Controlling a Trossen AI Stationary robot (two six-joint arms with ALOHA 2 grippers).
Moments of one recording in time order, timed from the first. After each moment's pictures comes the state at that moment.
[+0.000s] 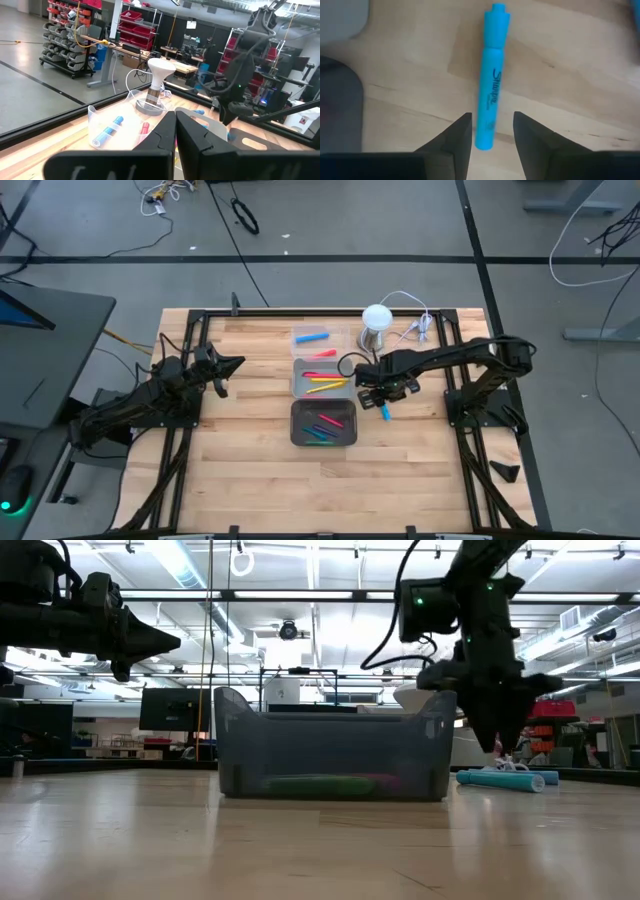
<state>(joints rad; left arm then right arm) 0.42 0.01 0.01 0.07 0.00 -0.28 -0.10 1.63 1.03 -0.97 -0.09 1.14</state>
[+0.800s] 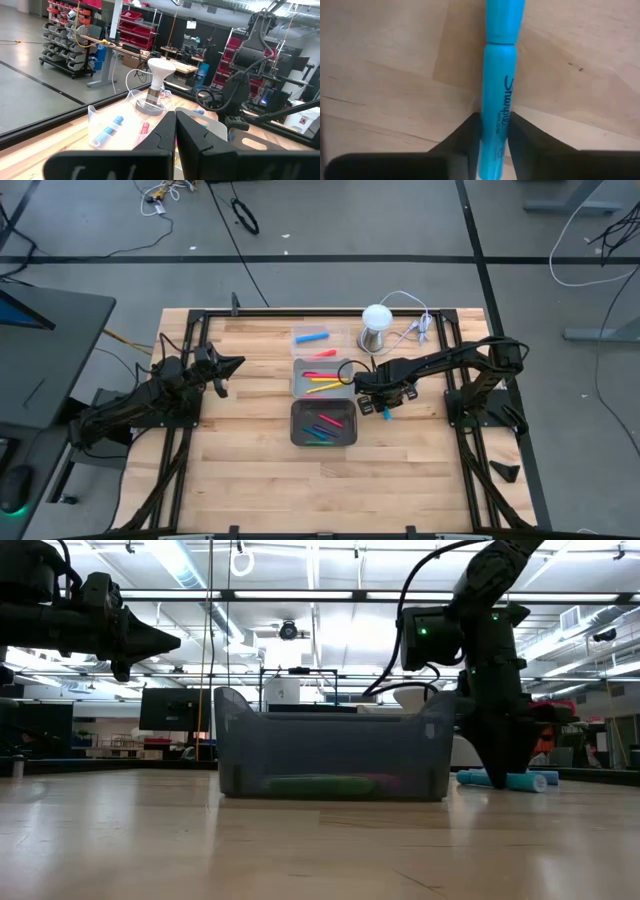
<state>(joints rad) 0.42 0.01 0.01 0.07 0.00 -0.28 -0.08 1.71 0.91 -0.79 -0.10 1.17</state>
